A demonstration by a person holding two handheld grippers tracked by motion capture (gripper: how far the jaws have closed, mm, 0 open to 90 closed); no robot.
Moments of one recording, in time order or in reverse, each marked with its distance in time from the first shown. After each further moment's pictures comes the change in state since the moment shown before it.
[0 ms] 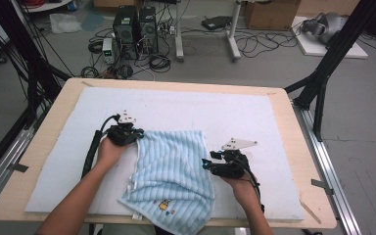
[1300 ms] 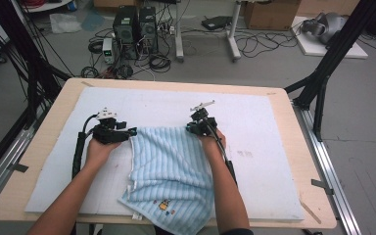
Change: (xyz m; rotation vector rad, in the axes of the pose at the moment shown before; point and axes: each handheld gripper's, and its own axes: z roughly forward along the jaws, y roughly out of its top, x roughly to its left) left arm 0.019 -0.014 -0.027 -0.136 -0.035 -0.203; right arm -0.050 0.089 0.133 0.182 -0.185 -0.026
